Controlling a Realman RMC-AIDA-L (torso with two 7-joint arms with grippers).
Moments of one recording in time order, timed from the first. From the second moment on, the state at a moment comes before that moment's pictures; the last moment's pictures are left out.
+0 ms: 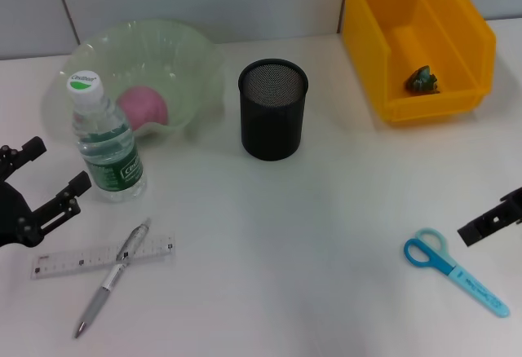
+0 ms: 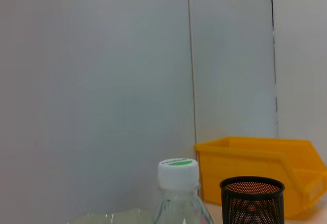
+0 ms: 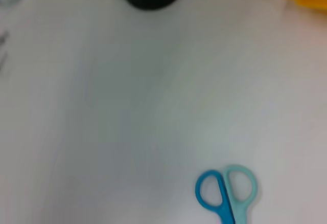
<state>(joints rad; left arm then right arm) -0.24 -2.06 0.74 0.45 1.47 1.52 -0.74 0.52 2.06 -0.97 -1.53 -2.66 -2.00 2.61</state>
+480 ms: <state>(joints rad) -0.25 -2.06 0.74 0.45 1.47 1.53 -0.74 0.53 2.08 -1.15 -1.52 -2.78 -1.95 2.63</state>
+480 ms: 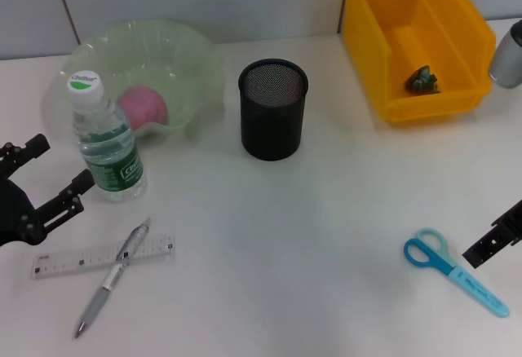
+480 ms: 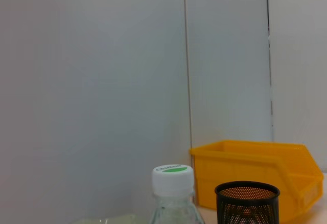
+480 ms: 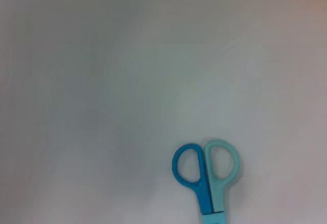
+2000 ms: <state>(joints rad) -0.31 -2.04 1.04 0.46 1.54 1.61 -0.80 0.52 2.08 -1.35 -1.37 -2.78 -1.77 2.71</state>
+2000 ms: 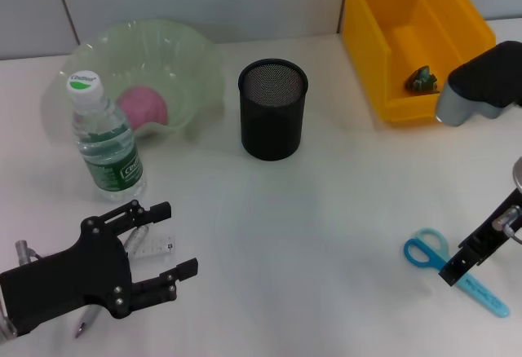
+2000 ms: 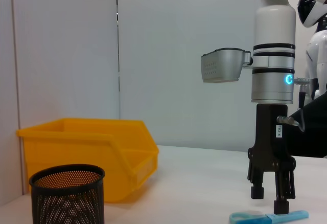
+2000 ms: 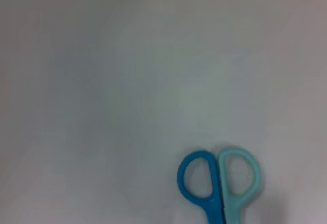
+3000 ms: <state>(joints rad) -0.31 -2.04 1.04 0.46 1.54 1.61 -0.80 0.52 2.08 -1.40 -1.31 -2.78 -1.73 2.71</state>
